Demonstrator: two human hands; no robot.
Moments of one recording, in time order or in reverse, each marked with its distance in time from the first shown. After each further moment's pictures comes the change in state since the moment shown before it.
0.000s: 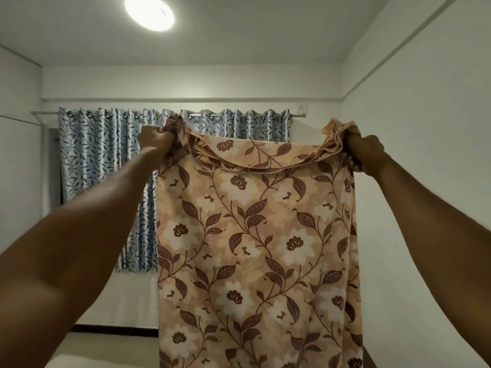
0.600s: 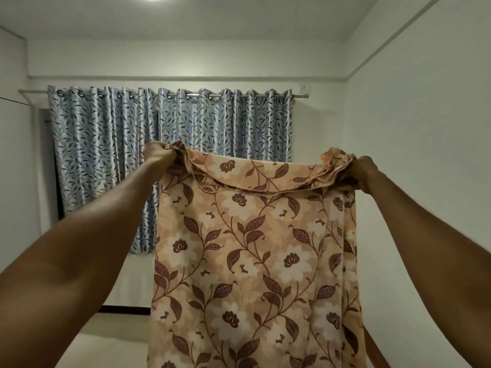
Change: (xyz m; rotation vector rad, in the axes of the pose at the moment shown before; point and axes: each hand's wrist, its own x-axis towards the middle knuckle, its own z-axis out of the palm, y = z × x) left_hand -0.014 -0.089 0.014 0.014 -0.123 -0.174; right_hand -0.023 0.086 0.035 -0.074 -0.153 0.213
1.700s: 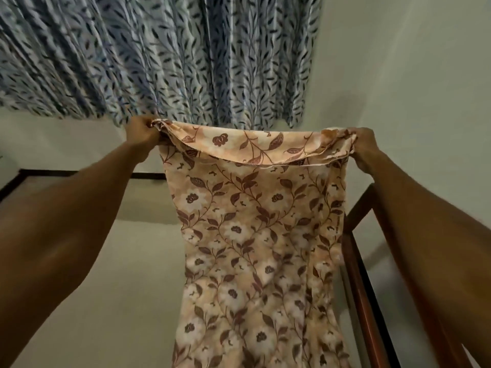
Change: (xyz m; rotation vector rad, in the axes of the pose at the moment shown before) left_hand 0.119 -0.543 0.375 0.244 -0.356 -0.321; right_hand 0.307 0.552 0.245 -0.012 -0.101 0.424
